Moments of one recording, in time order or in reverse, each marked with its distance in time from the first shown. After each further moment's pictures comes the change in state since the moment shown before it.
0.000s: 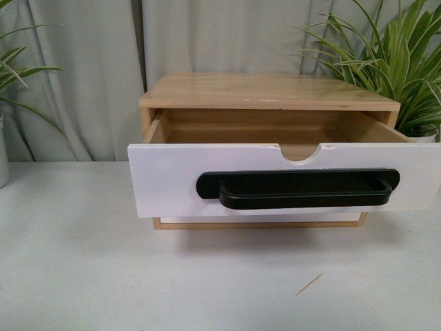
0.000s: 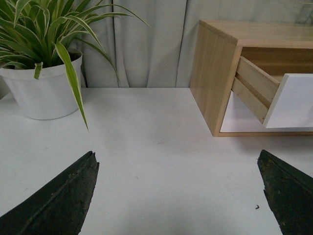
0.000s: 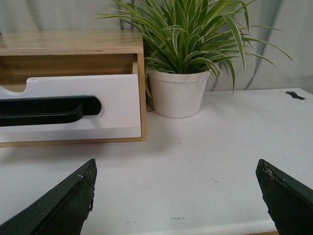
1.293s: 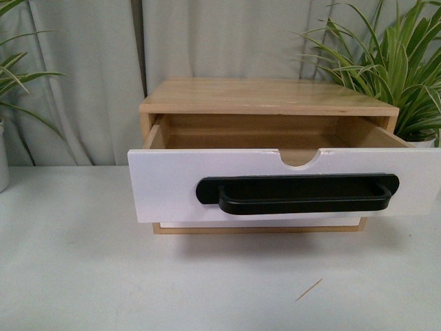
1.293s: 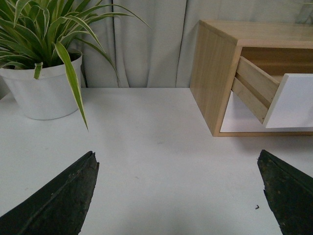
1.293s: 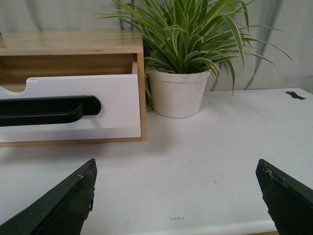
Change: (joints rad) left arm 0.000 0.000 0.000 0.000 0.000 0.000; right arm 0.000 0.000 0.000 0.000 0.000 0.000
